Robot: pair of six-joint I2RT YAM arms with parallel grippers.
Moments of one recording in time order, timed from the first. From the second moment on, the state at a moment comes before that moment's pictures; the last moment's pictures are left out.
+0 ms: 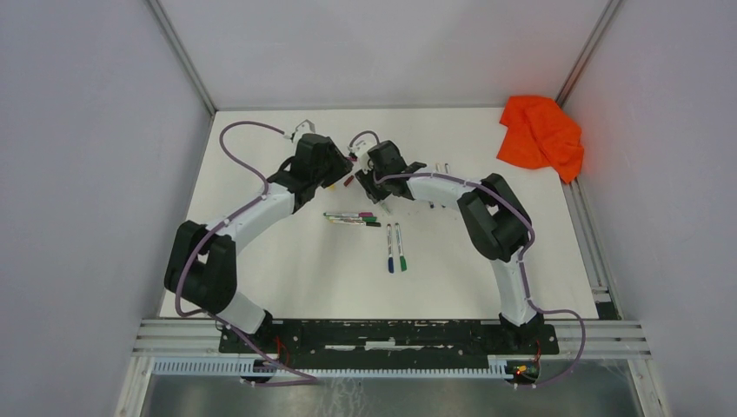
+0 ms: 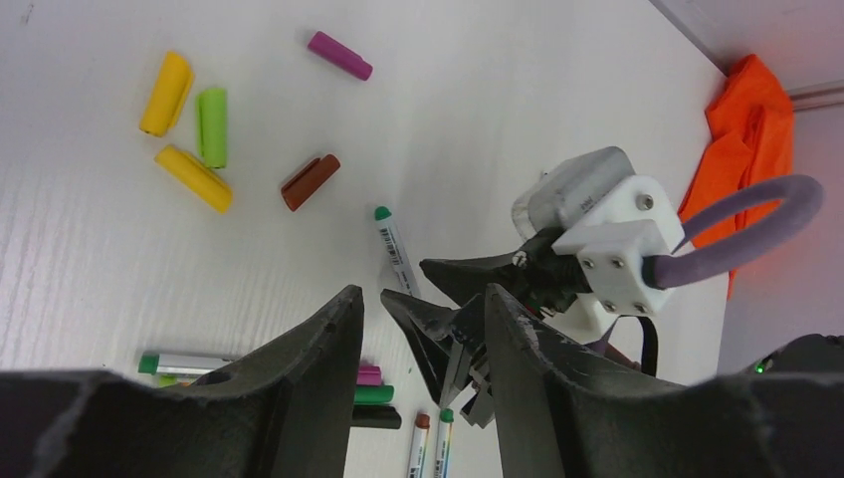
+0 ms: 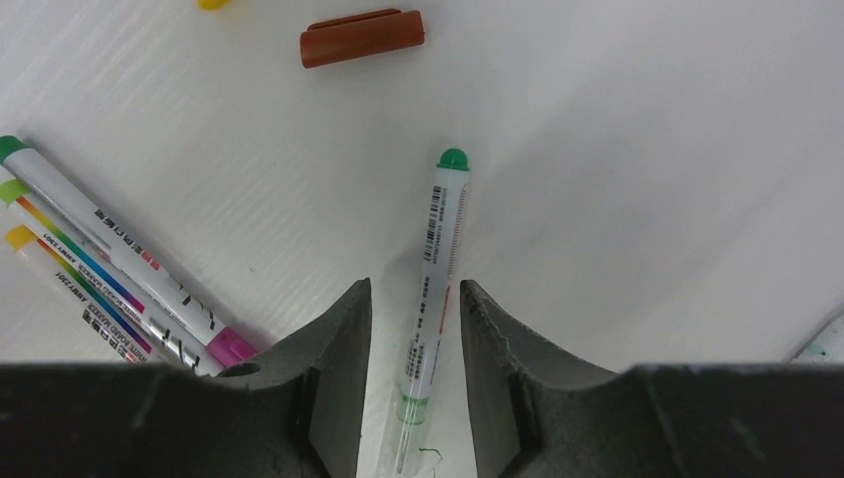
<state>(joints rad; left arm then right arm) -0.44 1.56 1.07 -0.10 -0.16 -0.85 0.67 2.13 1.50 -0.19 -0.03 -0.08</state>
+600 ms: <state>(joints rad) -0.46 1.47 1.02 -0.09 -0.18 -0.86 0.66 2.19 1.58 -0.26 -0.02 -0.03</state>
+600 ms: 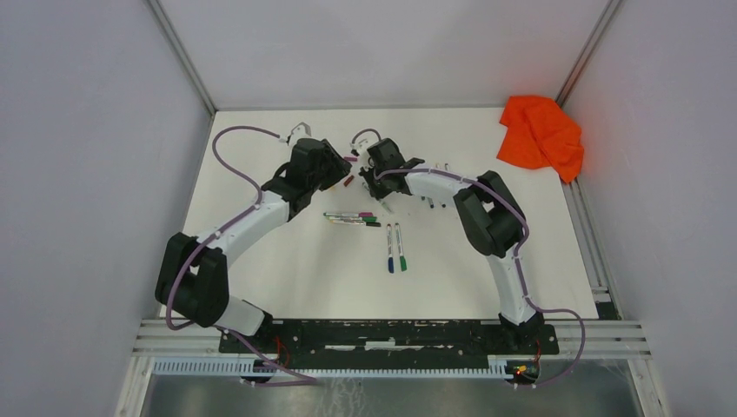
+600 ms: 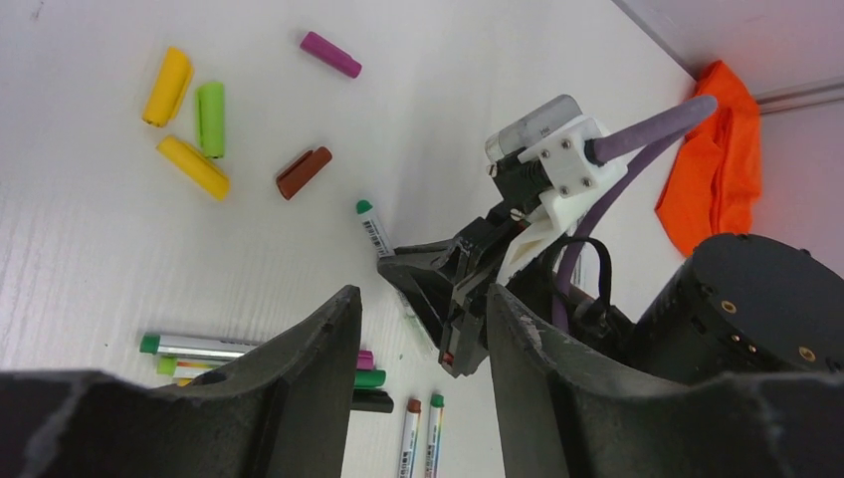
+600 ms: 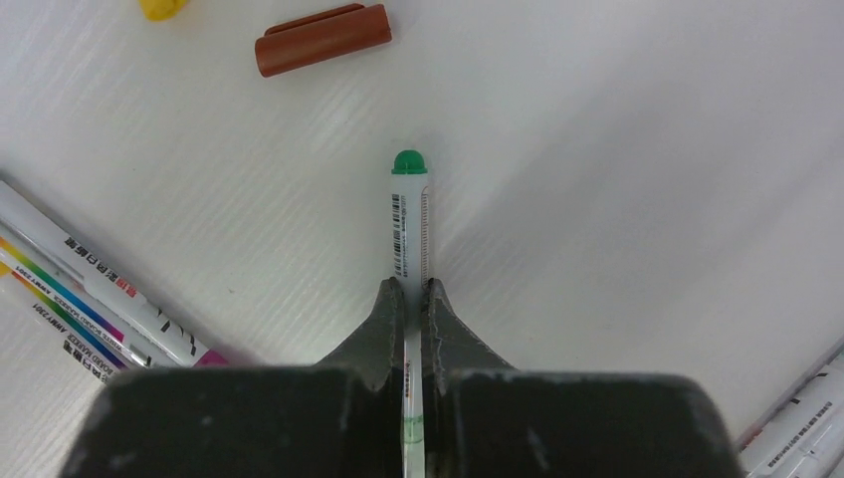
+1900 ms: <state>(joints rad) -0.68 1.59 0.83 0.32 0.04 -0.78 0.54 1.70 1.03 0.32 -0.28 0.40</state>
